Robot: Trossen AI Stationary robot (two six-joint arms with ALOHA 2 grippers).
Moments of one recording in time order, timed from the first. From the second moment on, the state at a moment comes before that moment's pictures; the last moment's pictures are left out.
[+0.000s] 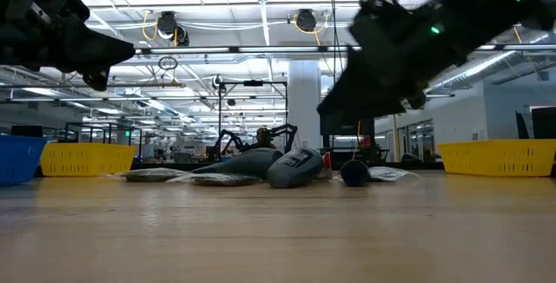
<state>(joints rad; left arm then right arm) 0.01 0.05 0.02 0.06 -0.05 -0.17 0.40 1.69 0.77 0.17 0.79 0.70</state>
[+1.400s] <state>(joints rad) 0.00 0.38 0.02 0.20 -0.16 -0.19 0.33 1.90 0.96 -0.28 0.63 1.17</state>
